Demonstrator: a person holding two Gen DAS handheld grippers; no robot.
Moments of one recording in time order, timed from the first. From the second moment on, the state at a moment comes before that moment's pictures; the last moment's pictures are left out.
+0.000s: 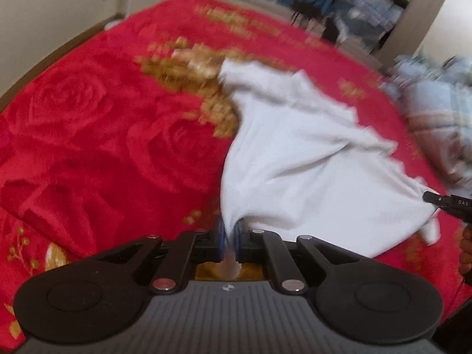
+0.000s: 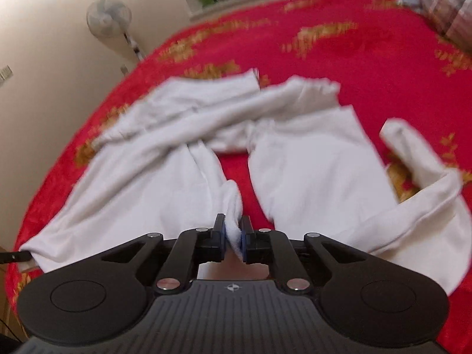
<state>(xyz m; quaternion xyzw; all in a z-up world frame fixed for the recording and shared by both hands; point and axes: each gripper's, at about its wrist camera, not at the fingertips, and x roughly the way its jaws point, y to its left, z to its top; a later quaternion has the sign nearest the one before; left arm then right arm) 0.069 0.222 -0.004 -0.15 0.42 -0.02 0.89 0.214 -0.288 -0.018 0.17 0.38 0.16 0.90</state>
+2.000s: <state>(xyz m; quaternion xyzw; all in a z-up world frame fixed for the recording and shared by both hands) 0.130 0.118 -0.043 0.01 0.51 -0.09 0.85 0.272 -0.484 0.019 0.28 0.19 -0.10 0.93</state>
